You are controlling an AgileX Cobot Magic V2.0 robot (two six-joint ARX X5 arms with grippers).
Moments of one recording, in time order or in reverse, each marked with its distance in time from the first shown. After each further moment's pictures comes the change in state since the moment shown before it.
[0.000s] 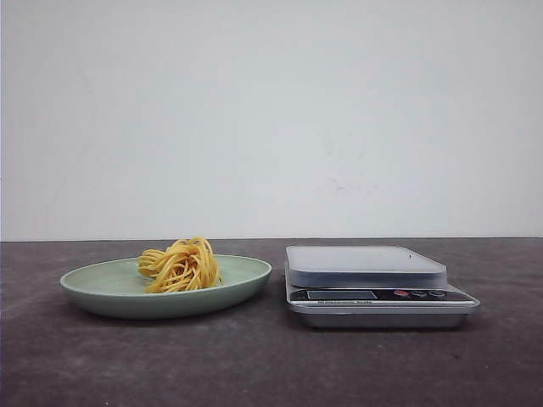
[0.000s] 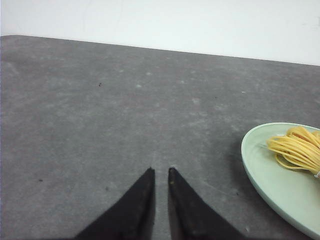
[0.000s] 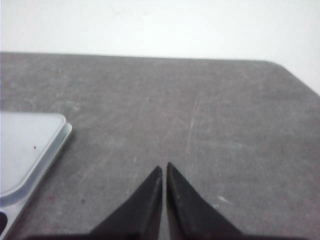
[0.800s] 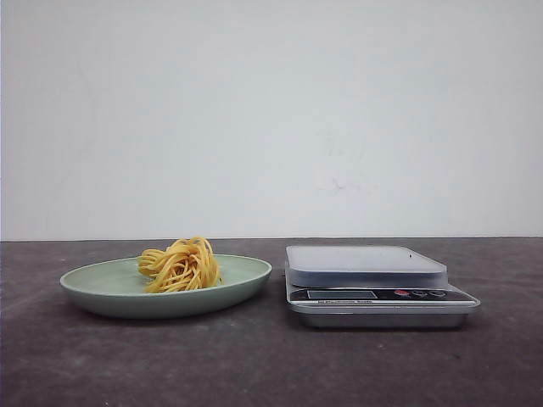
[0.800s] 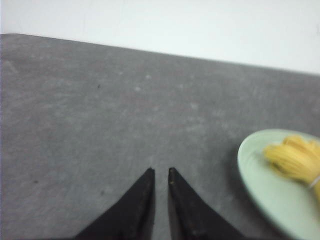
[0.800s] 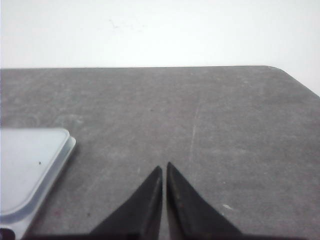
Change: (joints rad) left arm 0.000 0.000 0.005 0.033 0.001 -0.076; right arm 0.000 0.000 0.021 0.013 0.001 0.060
